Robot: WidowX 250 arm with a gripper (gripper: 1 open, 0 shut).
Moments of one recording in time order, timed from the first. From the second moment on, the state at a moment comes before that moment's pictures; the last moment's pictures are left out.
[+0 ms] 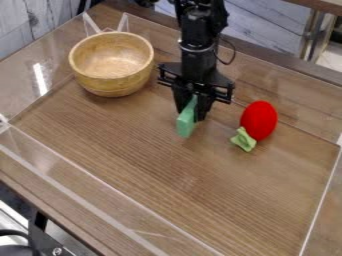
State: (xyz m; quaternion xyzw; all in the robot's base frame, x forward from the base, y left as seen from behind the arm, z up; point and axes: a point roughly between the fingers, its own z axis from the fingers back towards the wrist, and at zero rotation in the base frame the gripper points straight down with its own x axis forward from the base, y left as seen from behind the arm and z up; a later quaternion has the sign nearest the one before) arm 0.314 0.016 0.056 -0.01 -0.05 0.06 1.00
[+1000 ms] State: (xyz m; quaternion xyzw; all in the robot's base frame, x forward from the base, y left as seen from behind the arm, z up) arm 0.319 0.139 0.105 0.01 -0.10 0.25 0.96
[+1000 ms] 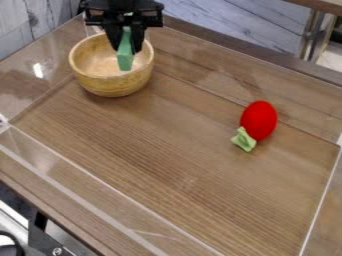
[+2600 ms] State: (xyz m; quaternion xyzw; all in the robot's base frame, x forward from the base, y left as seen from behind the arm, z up) arm 0.326 0.187 0.089 0.00 -0.07 0.32 0.94
